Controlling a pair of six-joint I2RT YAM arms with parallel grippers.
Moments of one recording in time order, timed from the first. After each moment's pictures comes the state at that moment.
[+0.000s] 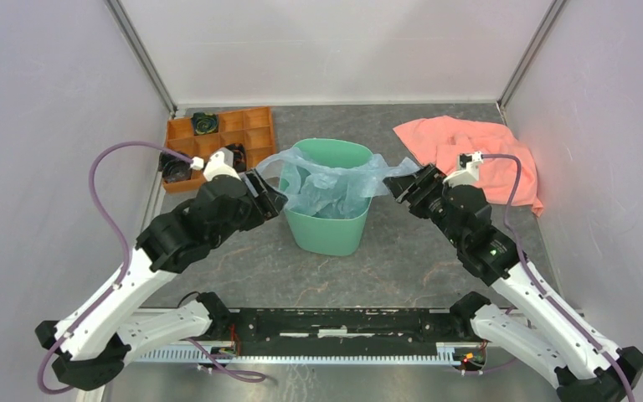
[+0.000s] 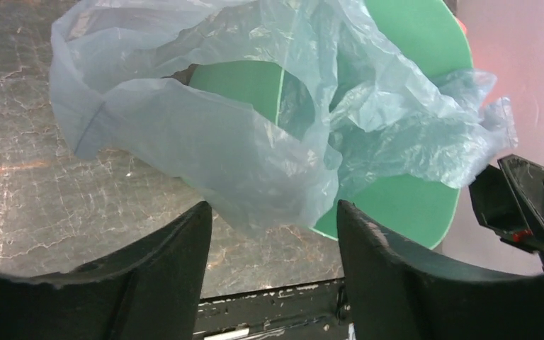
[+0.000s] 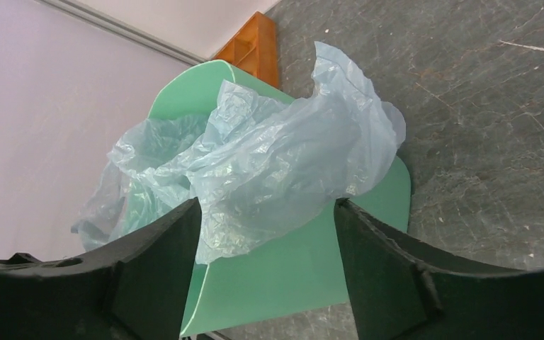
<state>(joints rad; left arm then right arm) -0.81 0.86 1.17 -0.90 -0.38 -1.00 0.59 0.74 0.74 -0.22 0.19 0.95</state>
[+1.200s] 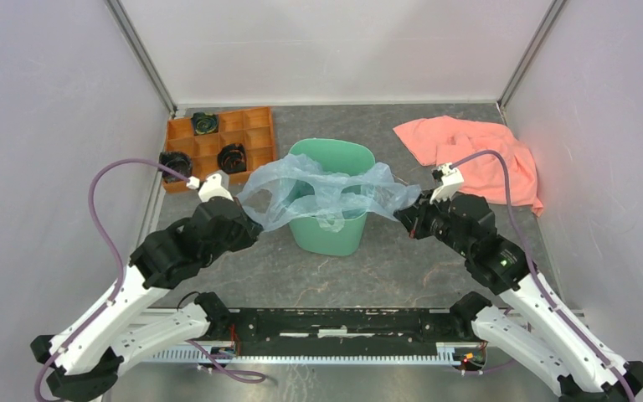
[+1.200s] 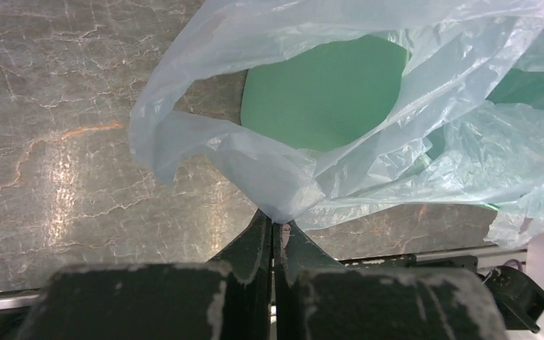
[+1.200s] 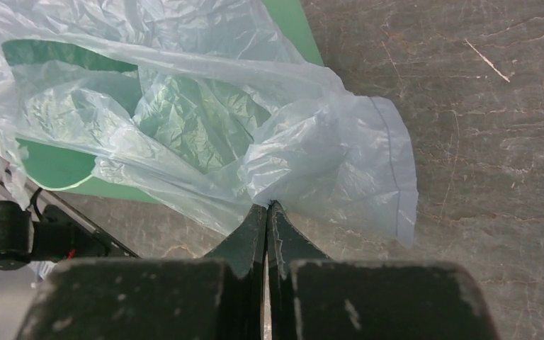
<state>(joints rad) -0.81 0.73 1.03 -1.02 -0.39 -0.94 0.60 0.66 0.73 -0.43 -0.01 0.46</state>
